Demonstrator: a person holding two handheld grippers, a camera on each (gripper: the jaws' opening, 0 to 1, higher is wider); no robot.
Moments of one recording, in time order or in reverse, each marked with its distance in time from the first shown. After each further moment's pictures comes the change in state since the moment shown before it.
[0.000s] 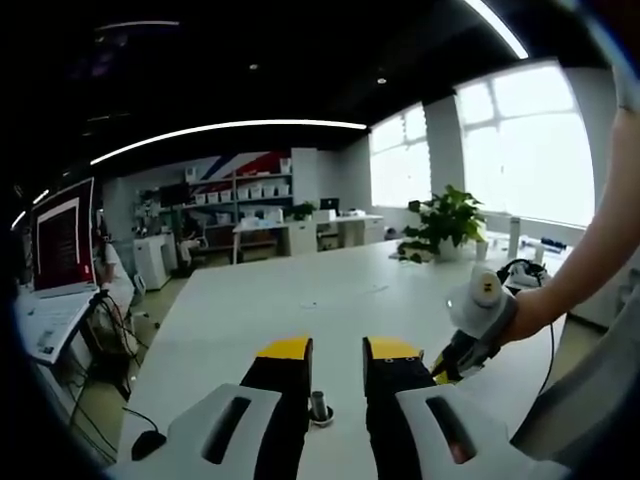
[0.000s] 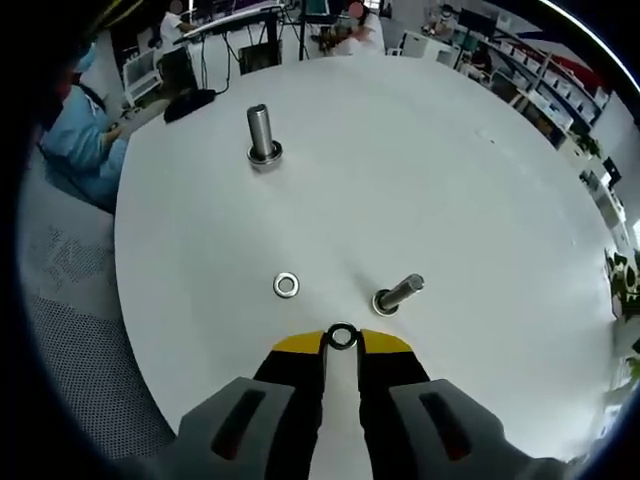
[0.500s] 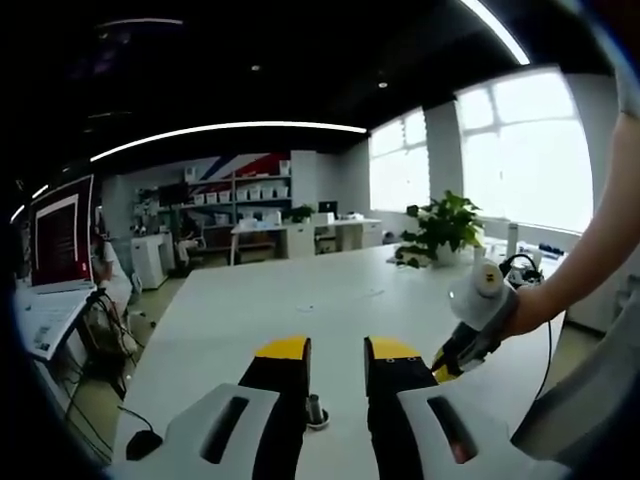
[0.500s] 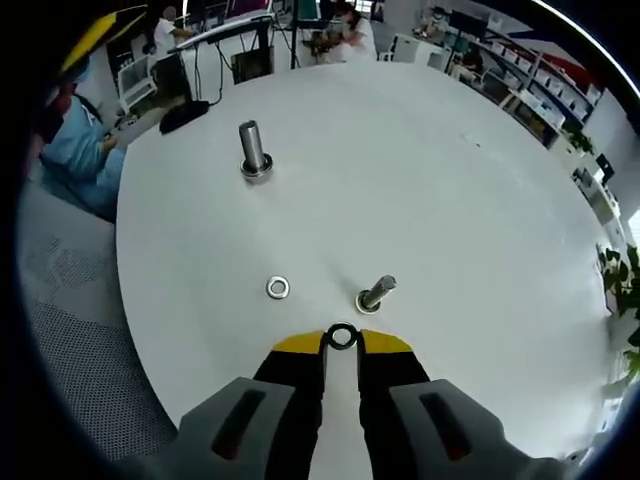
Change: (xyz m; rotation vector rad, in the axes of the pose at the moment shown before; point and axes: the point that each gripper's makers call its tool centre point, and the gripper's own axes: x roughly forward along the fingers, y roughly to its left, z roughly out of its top) left arm 0.000 -0.002 0.003 -0.012 -0.014 -0.009; right arm -0.018 -0.010 0.007 0.020 -0.026 -0.028
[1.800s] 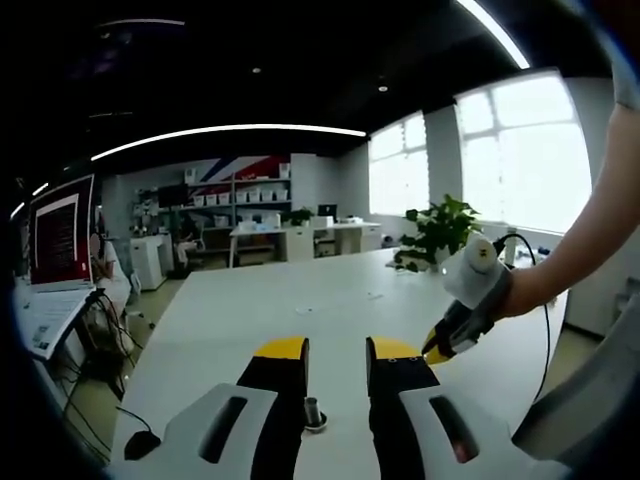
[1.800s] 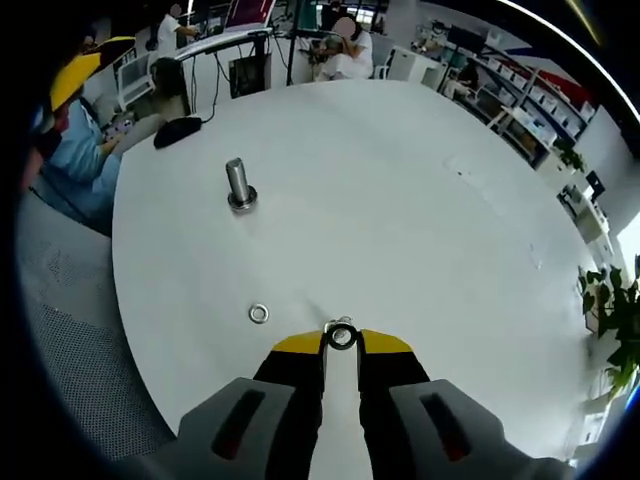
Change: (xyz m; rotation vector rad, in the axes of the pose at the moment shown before) left arm -0.001 0.001 0.003 -0.005 -0.014 0.002; right arm -0.015 -0.021 0.031 -0.041 -0.033 -0.050
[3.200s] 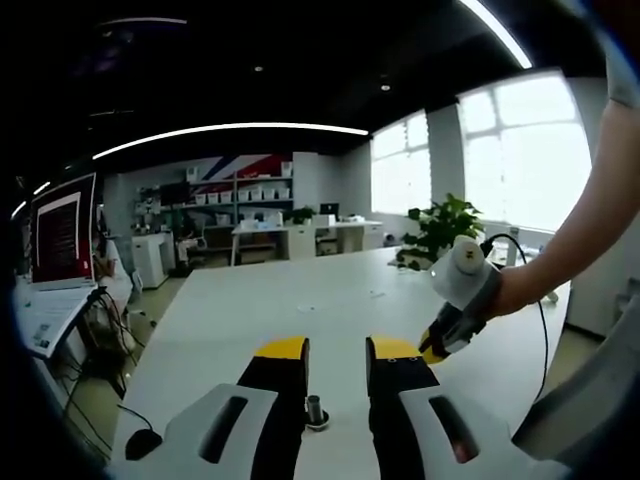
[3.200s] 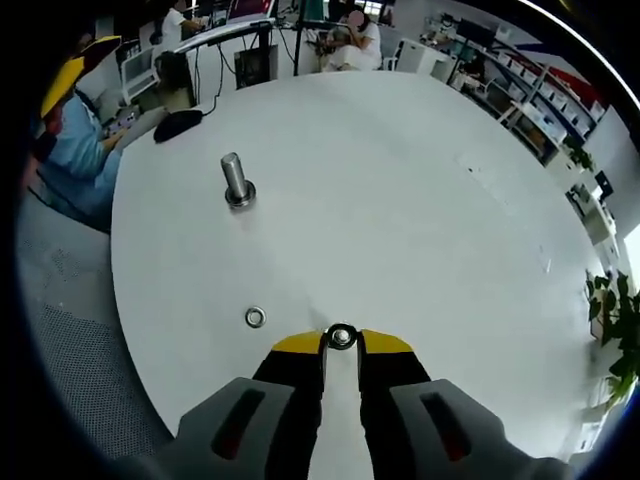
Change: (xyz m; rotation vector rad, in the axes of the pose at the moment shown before) left arm 0.000 0.002 -0.002 -0.005 0.010 0.006; right arm 0.012 0.000 0.002 -0.019 0.043 0.033
